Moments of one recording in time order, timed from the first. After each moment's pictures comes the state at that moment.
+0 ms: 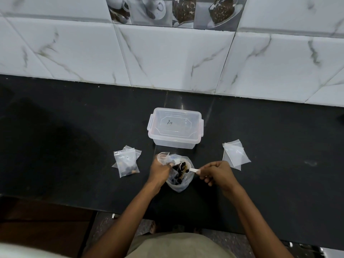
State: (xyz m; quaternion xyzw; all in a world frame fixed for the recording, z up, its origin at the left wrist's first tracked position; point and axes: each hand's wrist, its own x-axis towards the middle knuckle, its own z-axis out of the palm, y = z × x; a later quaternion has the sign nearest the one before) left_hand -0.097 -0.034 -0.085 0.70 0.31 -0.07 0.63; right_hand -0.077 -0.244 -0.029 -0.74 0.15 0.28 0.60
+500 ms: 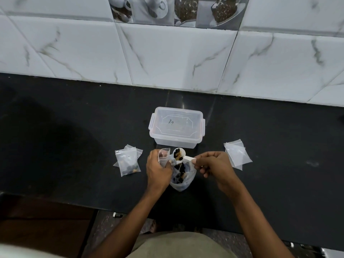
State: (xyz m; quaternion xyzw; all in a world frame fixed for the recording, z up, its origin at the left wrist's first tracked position) left_hand -0.113 -0.038 -0.073 0.81 0.23 0.13 0.52; right_hand -0.076 -0.220 0.015 -0.70 0.12 0.25 0.66
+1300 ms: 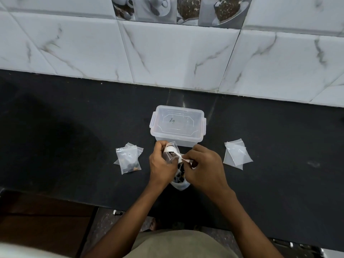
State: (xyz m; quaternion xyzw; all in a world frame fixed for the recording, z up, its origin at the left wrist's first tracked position) left_hand -0.110 -0.046 -0.041 0.77 0.16 0.18 0.59; right_hand -0.101 -0.188 0.023 -0.90 -0.23 -0.10 0.36
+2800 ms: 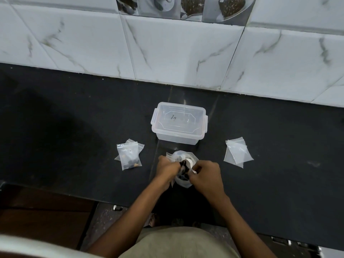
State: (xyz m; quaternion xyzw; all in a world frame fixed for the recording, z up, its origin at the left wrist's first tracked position) left_hand -0.101 -0.059 -0.060 0.71 0.39 -0.12 0.57; right_hand -0.110 -0.202 -0.040 -0.93 -0.05 0.06 0.36
